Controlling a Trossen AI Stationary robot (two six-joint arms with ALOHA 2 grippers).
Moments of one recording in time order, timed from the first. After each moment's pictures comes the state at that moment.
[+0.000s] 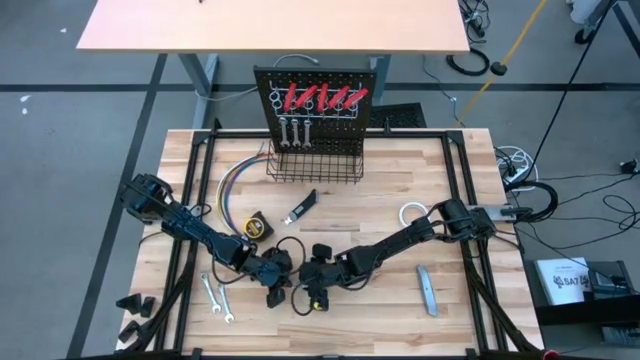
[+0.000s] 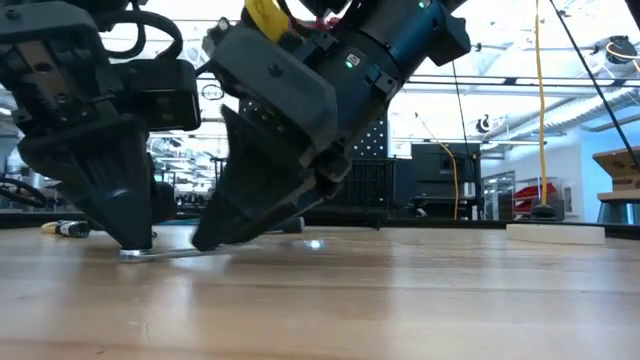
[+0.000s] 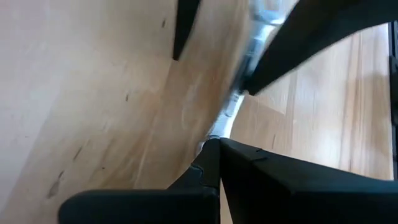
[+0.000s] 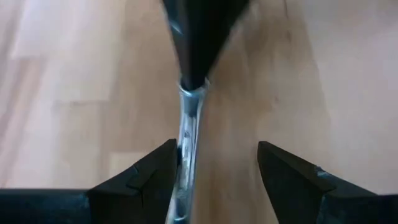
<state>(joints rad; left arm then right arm) -0.48 1.70 0.64 0.13 -0.04 -0.83 0.34 2.22 1.50 -0.20 0.16 0.39</state>
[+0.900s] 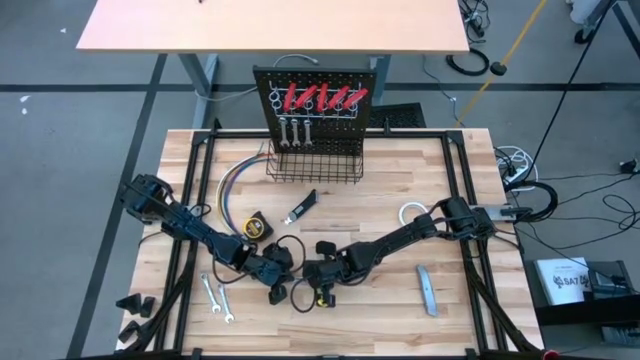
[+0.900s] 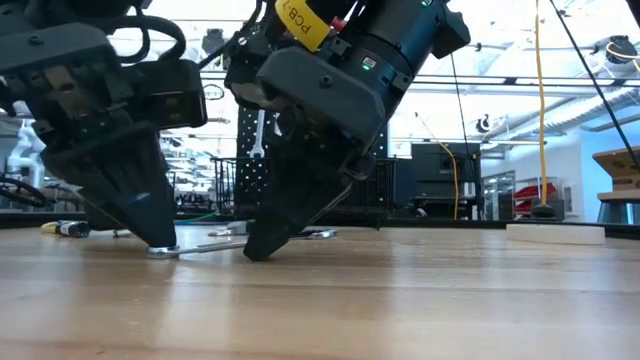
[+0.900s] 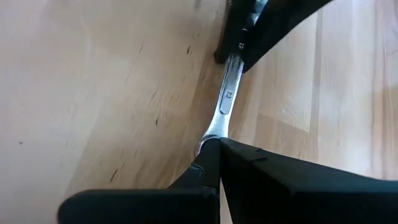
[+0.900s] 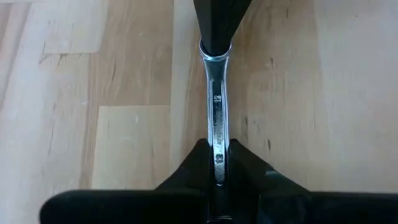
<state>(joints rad) -0.48 1.70 0.64 0.14 -0.13 -0.78 0.33 2.22 1.50 -0.36 0.08 0.36</state>
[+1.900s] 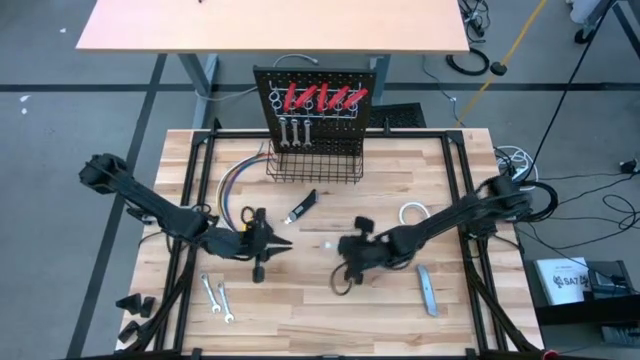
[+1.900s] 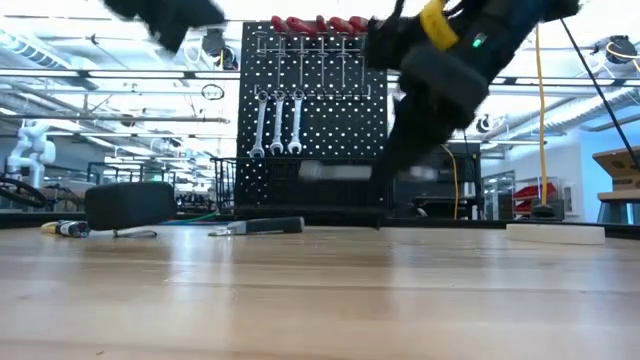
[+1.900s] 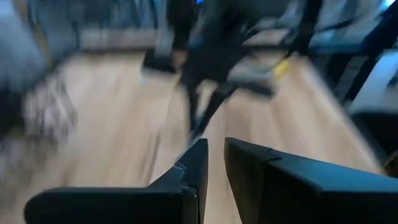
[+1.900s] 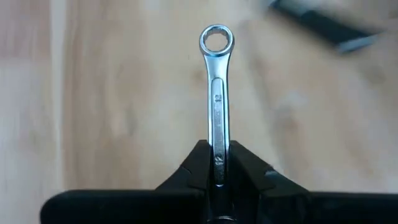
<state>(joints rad) -0.48 1.14 0.63 0.16 -0.46 -0.13 0.34 1.75 1.06 -0.30 0.44 0.45</state>
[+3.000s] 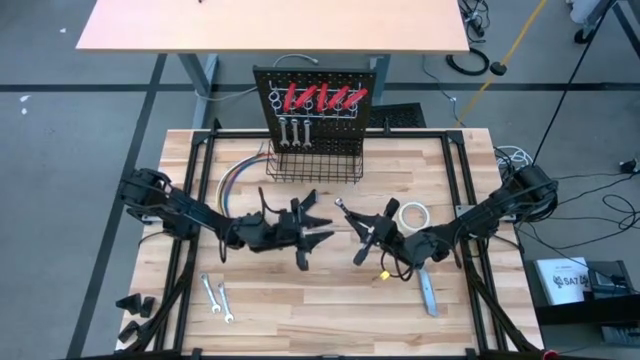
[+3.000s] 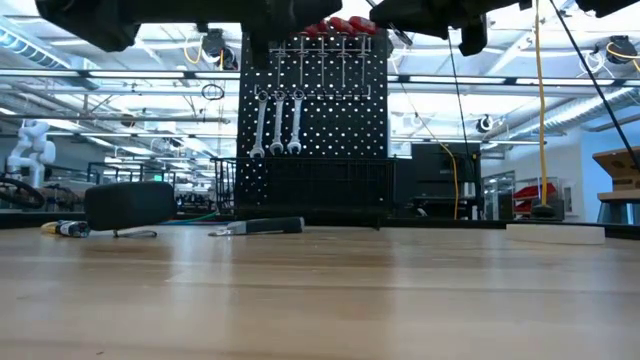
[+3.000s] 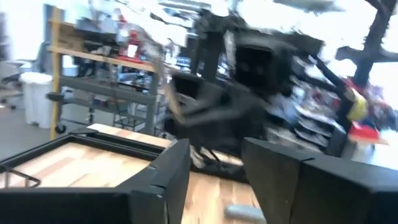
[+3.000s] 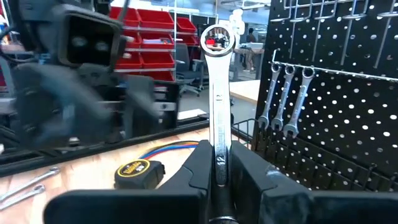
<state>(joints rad) -0.27 1.63 0.70 1.12 -0.40 -0.11 0.45 1.53 0.72 0.85 1.04 0.00</state>
